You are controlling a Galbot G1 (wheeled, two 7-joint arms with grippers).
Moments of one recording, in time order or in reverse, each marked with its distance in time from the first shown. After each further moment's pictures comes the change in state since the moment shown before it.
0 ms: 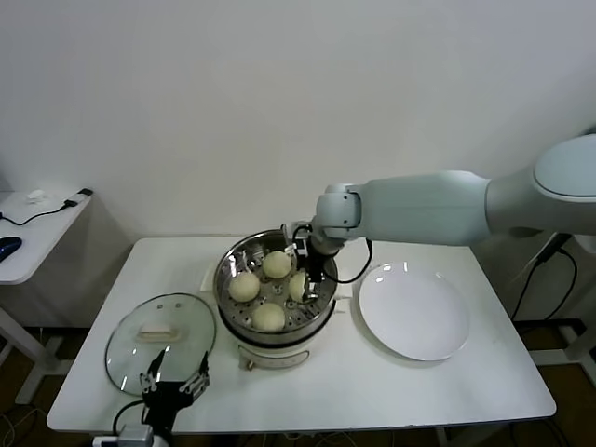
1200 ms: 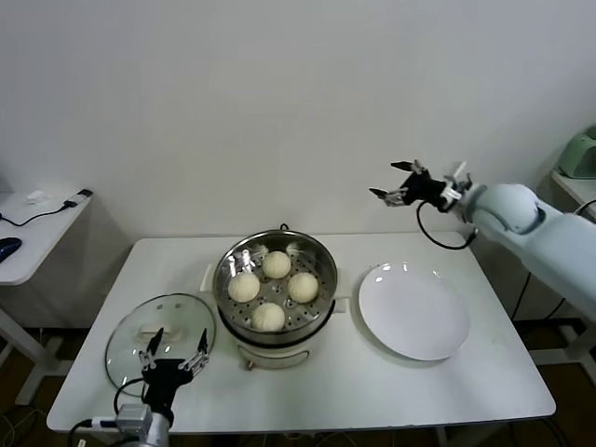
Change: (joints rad) left arm -0.090 -0.005 -0.011 0.010 -0.011 -0.013 0.011; right arm -0.833 -0.700 1.180 0.122 -0.193 0.278 0.442
